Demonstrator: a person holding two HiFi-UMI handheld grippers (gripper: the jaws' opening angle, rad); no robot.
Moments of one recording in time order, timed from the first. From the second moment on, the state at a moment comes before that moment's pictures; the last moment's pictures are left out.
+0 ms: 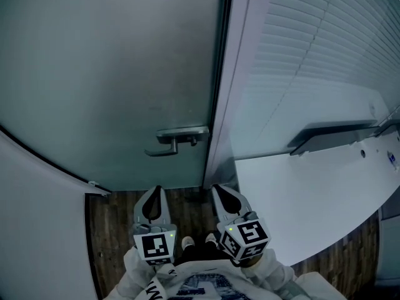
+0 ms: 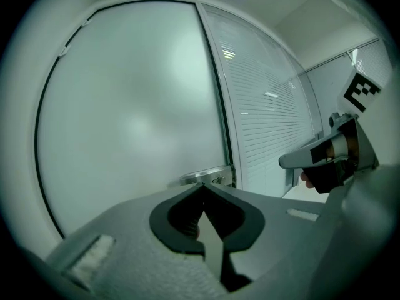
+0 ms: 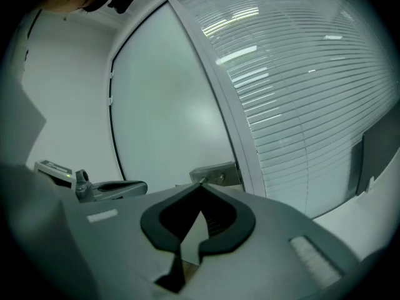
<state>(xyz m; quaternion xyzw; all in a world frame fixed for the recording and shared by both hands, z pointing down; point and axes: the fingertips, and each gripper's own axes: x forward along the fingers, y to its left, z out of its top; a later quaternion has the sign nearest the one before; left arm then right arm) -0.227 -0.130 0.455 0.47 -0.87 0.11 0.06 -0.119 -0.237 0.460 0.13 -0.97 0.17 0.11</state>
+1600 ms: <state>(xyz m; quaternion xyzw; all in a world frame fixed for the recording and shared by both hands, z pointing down) -0.299 -0.203 0.528 0.42 -0.68 0.59 -0.11 -0.088 -0.268 0.454 0.17 -0.96 0.17 0.12</state>
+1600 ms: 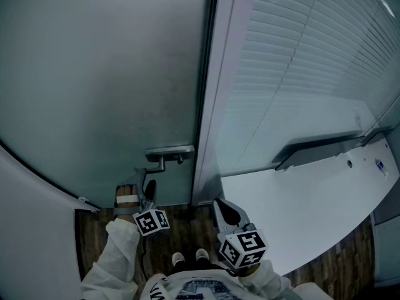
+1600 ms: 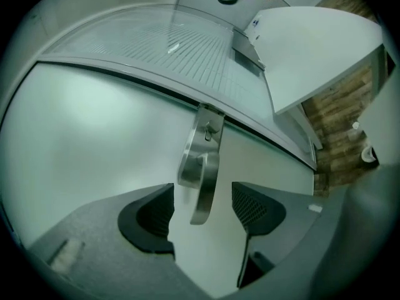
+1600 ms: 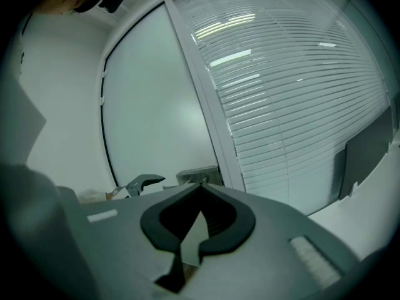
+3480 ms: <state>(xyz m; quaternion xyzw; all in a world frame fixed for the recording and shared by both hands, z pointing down) -0.340 -0.216 0.541 0.35 -0.77 0.52 -0.14 -0.086 -0.282 0.483 0.18 -0.95 0.18 0.16</state>
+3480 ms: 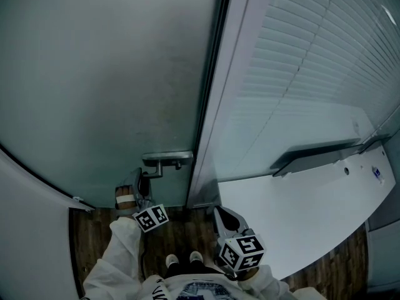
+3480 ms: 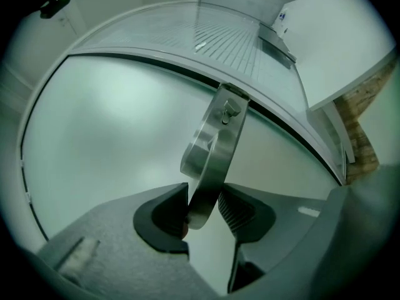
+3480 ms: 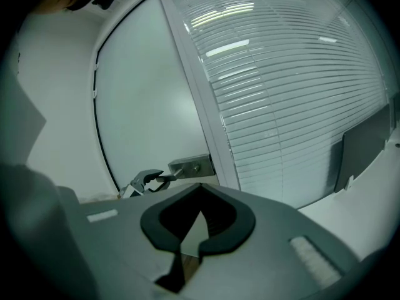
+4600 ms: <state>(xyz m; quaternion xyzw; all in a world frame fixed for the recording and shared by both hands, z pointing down) -0.329 -0.208 0.571 0.38 -0.86 0.33 0.00 -0.106 -0.258 0.500 0.11 -0.96 0.21 0.18</state>
